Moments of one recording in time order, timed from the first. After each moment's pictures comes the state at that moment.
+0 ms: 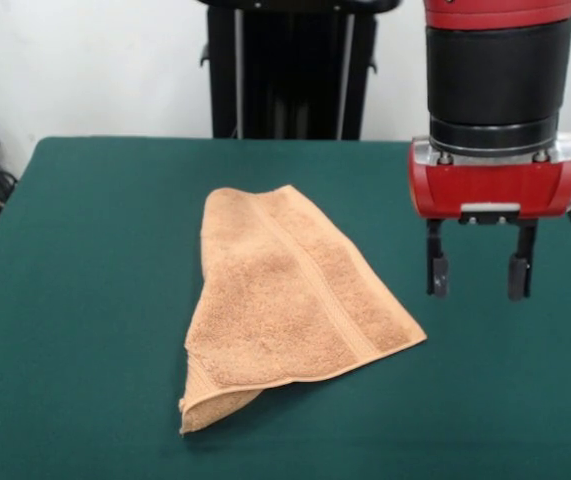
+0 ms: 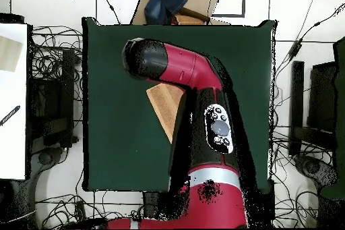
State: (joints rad) arm -0.16 -0.57 0.09 1.36 0.18 0.57 1.68
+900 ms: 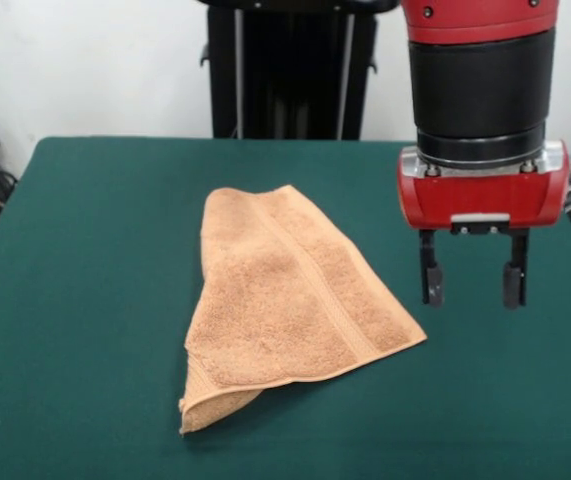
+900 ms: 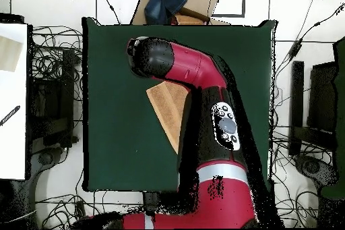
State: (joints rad) arm -0.19 -0.57 0.14 1.36 0.18 0.57 1.68
